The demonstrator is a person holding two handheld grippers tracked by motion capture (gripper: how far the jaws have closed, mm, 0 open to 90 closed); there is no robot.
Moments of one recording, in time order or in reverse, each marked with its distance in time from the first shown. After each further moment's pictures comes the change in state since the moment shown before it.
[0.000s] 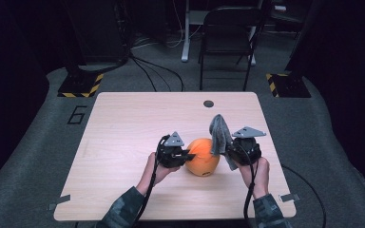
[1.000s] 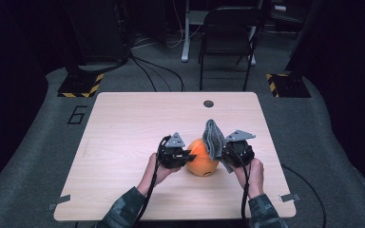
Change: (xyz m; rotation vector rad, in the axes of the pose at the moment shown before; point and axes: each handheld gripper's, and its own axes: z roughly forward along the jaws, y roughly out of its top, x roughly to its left) left arm -0.002 -0.001 0.004 -0.009 -0.004 0.006; right arm 0.002 -0.014 0.028 0.073 -0.014 -0.036
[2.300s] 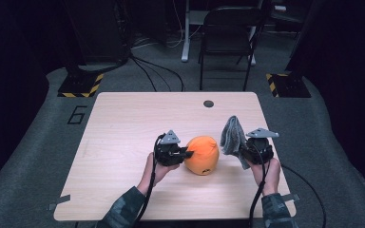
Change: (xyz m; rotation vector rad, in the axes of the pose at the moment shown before) left arm 0.014 -0.007 -0.002 -0.065 0.023 -0.121; right arm -0.051 -0.022 -0.013 -0.018 -0.082 0.120
